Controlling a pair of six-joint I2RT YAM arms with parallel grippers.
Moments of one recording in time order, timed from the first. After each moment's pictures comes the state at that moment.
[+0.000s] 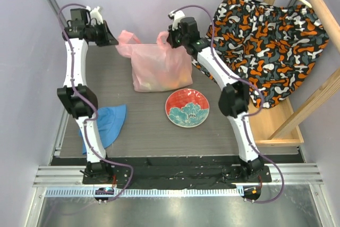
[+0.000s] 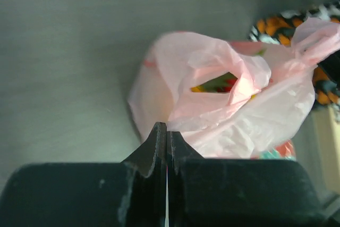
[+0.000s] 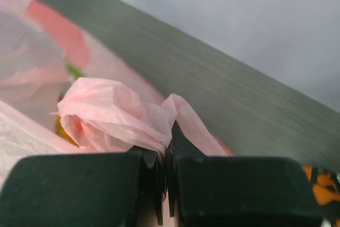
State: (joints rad) left arm 0.11 2.16 2.40 -0.99 0.62 -0.12; right arm 0.47 2.29 2.28 -0.34 -0.14 0.00
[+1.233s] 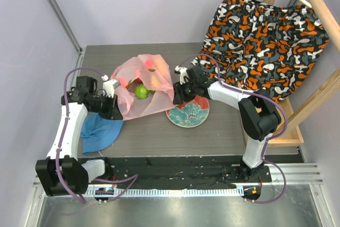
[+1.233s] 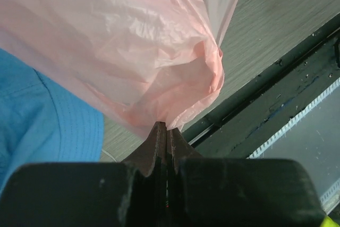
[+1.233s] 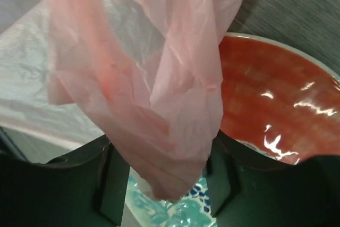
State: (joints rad) left arm 0.09 1.17 1.03 -1.08 0.63 0.32; right arm 0.55 1.84 1.22 -0.22 -0.36 0.14
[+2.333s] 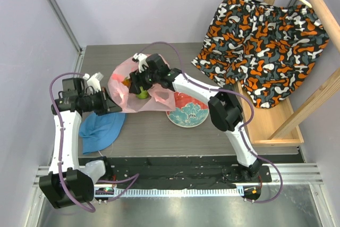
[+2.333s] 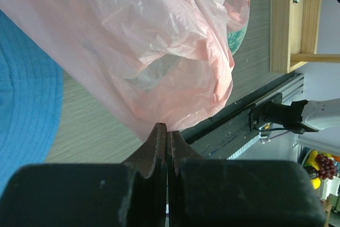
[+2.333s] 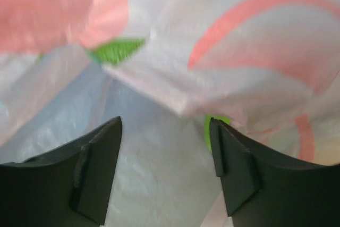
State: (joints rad) left arm 0.21 1.06 1.03 -0.98 0.77 -0.08; right arm 0.80 2.24 1.91 -0.22 -0.41 0.19
